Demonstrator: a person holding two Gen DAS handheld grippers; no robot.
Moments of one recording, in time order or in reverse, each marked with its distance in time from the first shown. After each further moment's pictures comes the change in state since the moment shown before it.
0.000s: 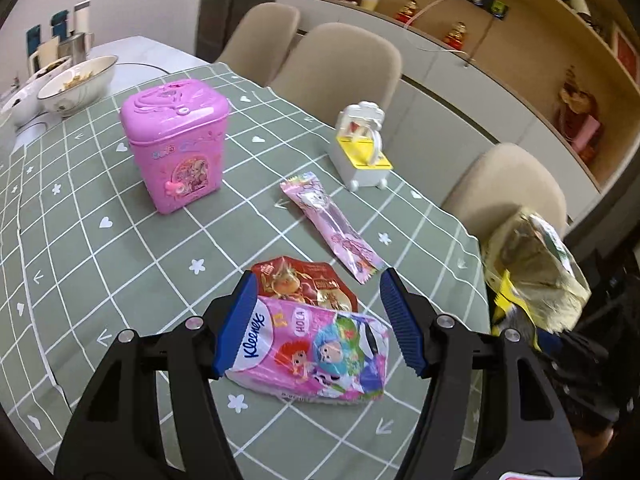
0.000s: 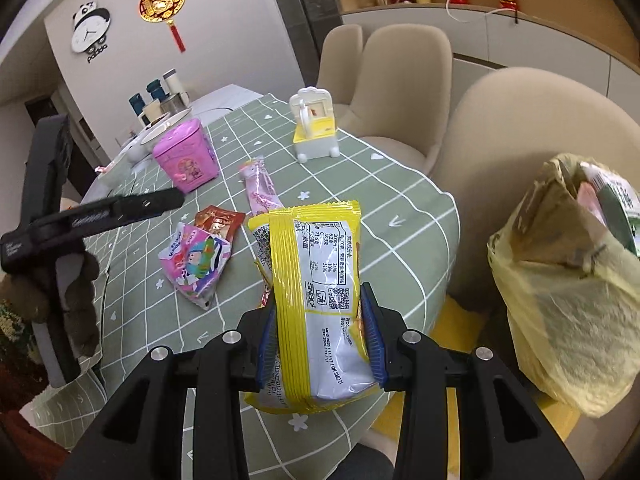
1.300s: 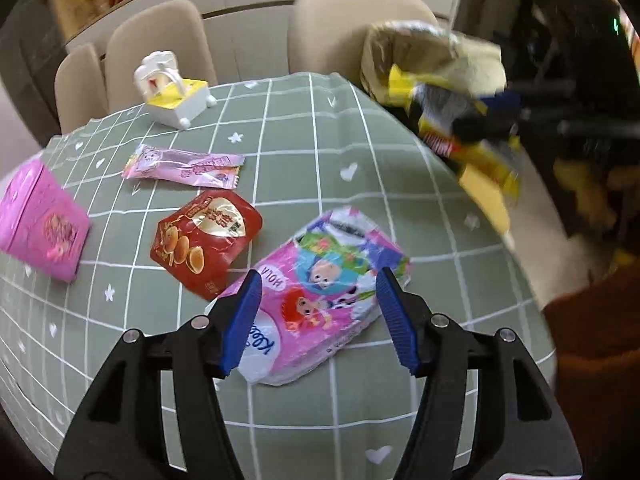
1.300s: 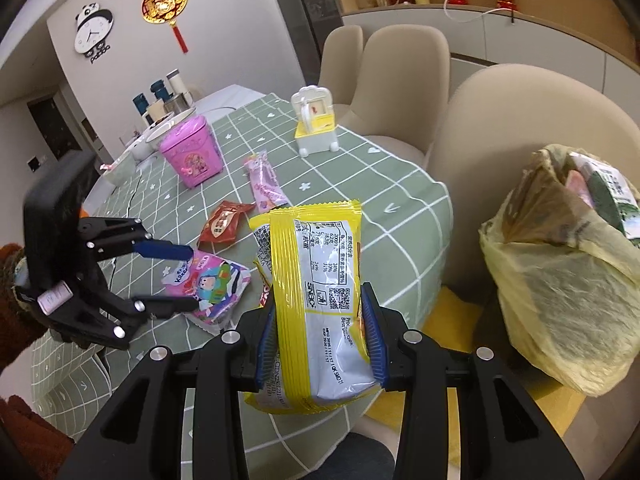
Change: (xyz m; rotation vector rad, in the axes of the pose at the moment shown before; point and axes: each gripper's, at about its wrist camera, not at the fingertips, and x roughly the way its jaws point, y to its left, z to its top) left arm 0.010 -0.057 -0.059 0.764 0.246 -0.230; right arm -0.016 -0.007 -0.011 0.004 -0.007 0.001
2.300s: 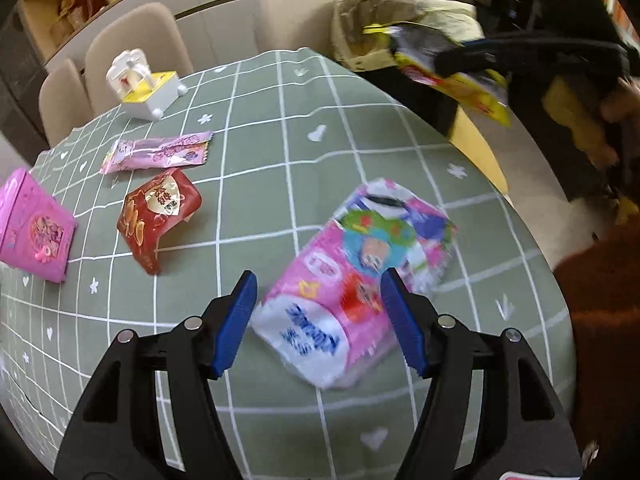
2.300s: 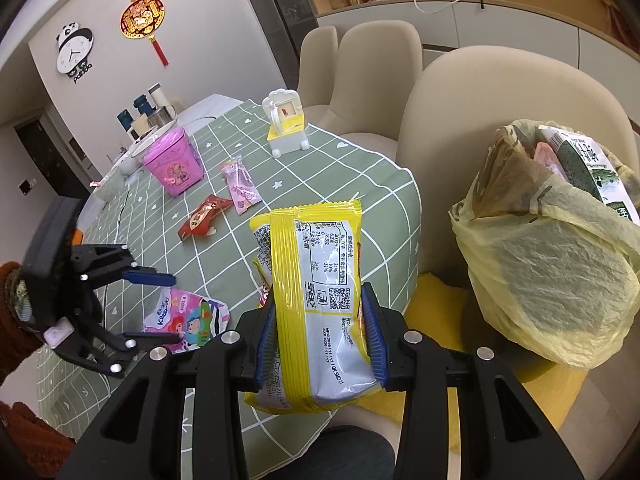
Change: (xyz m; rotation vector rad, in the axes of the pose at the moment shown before) left arm 0.006 -0.011 -0.020 0.071 0.040 -0.001; right arm -0.010 -0.019 -0.009 0.071 -0.004 -0.020
